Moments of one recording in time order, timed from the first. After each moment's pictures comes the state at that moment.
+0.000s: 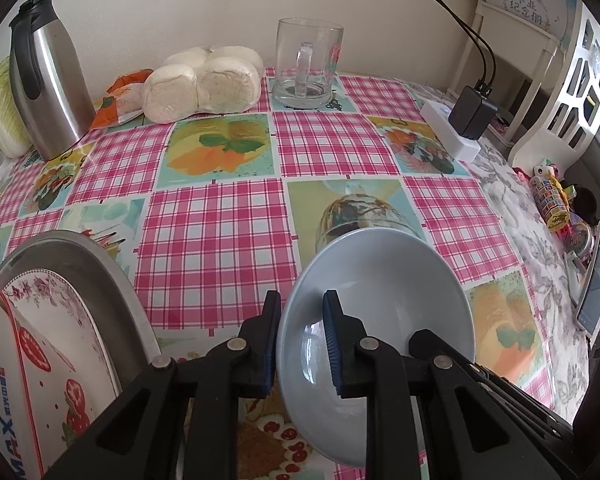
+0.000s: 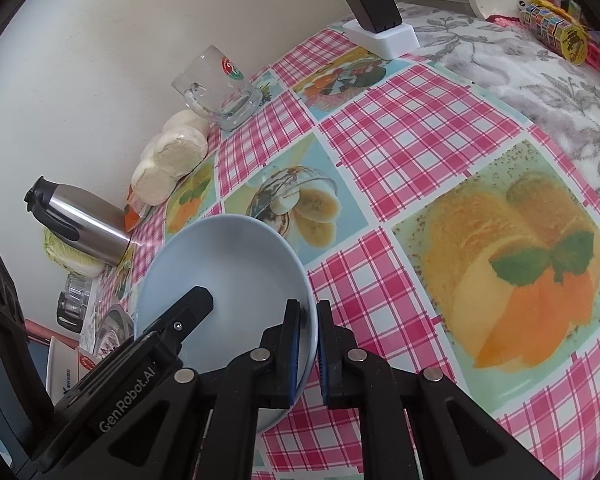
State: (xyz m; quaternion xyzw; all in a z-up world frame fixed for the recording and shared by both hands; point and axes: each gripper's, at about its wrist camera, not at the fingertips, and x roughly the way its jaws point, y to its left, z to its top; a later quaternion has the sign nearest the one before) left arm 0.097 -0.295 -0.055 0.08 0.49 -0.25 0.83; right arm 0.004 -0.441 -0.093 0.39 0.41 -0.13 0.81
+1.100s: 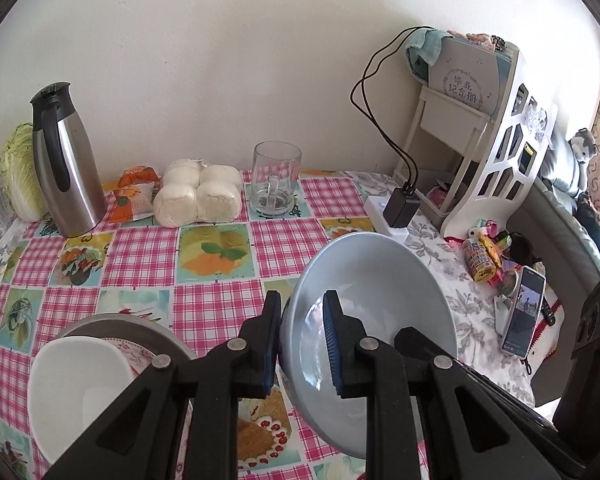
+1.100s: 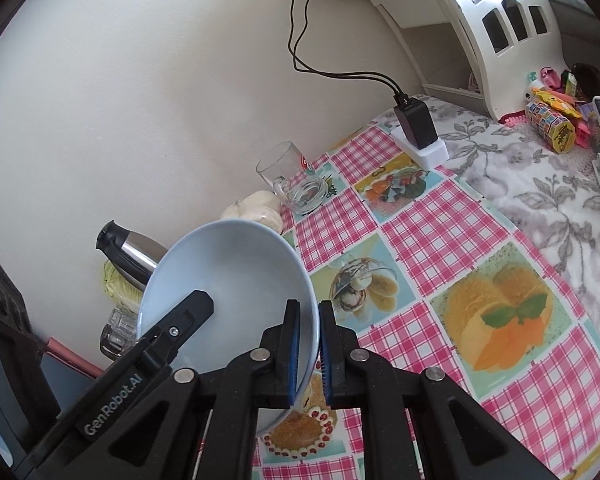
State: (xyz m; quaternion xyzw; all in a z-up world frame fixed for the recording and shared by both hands) left arm 0.067 -0.257 0.070 0.03 0.38 -0.32 0.87; right arm -0.031 -0.420 0.022 0.37 0.30 -0.13 0.87
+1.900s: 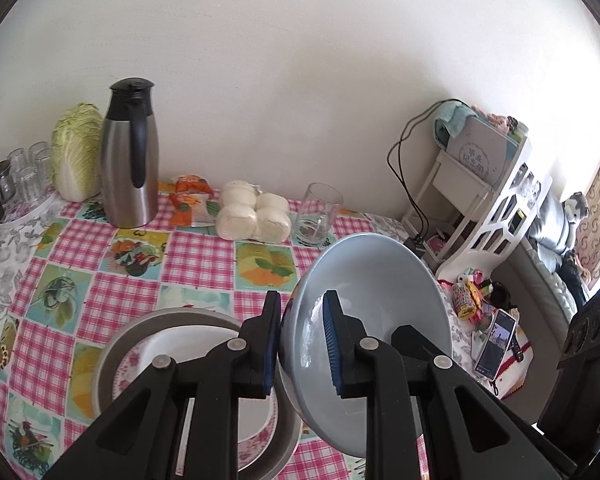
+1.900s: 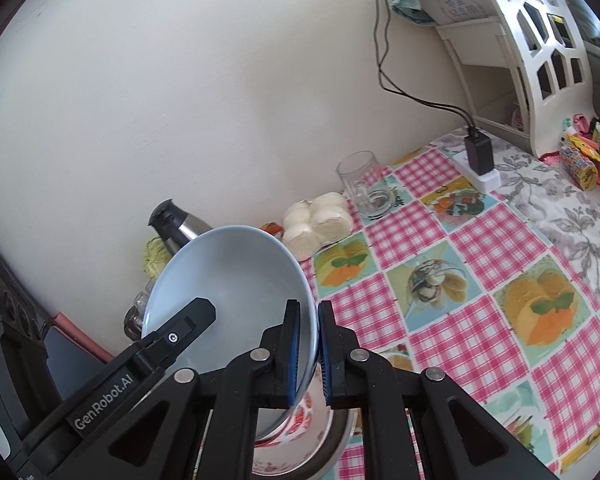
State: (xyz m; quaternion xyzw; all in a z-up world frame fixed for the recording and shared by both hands) left arm 0.078 -0.127 0.118 -0.06 0.37 -0.30 0.88; right arm -0.022 -0.315 0.092 0.32 0.28 -0.09 0.90
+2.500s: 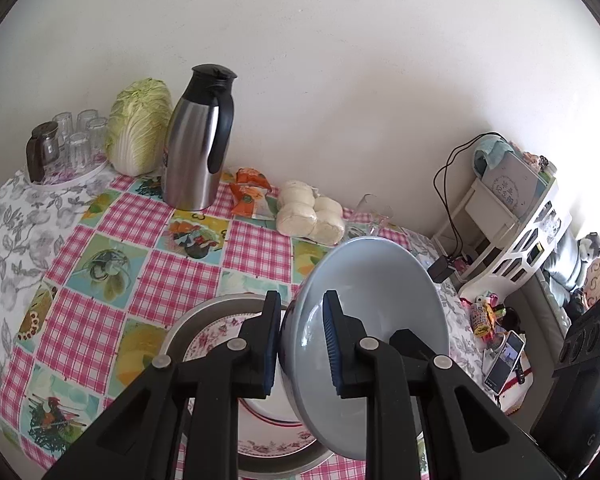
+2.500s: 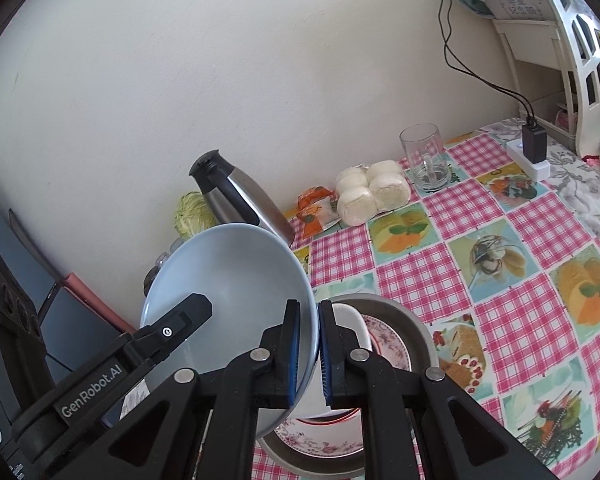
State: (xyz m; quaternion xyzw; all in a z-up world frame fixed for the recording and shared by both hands) left arm 0.091 -0.044 0.107 -0.11 0.39 -0.25 0.88; right arm 0.005 -0.237 0.093 0.29 0.31 -0.04 0.91
